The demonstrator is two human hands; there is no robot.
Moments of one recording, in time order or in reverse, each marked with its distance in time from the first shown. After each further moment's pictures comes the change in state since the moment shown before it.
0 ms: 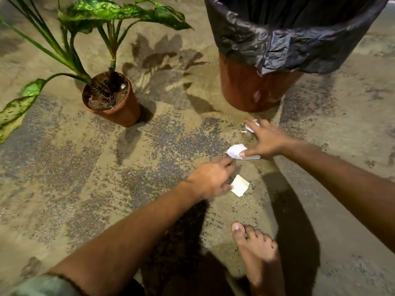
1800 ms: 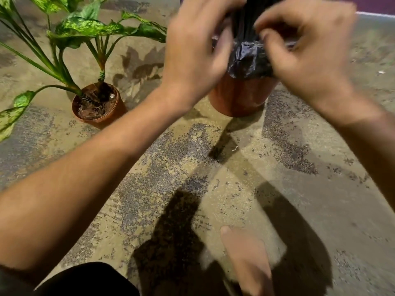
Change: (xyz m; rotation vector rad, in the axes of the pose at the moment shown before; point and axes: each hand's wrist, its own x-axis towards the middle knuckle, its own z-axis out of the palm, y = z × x) left_hand 0.001 0.006 -0.217 -0.196 1.417 0.062; right_hand -0.180 -0.051 0.194 0.053 0.306 -0.117
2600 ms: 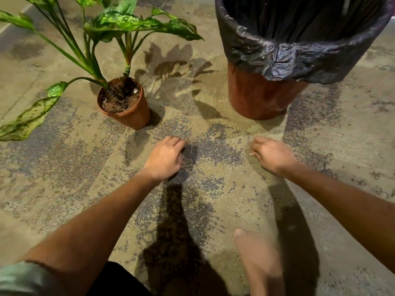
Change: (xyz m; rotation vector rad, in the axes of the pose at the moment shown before) left_hand -0.215 -0.125 -0.043 0.398 -0.880 -0.266; right_hand 0.189 0.059 -0.101 -0.234 0.095 -0.251
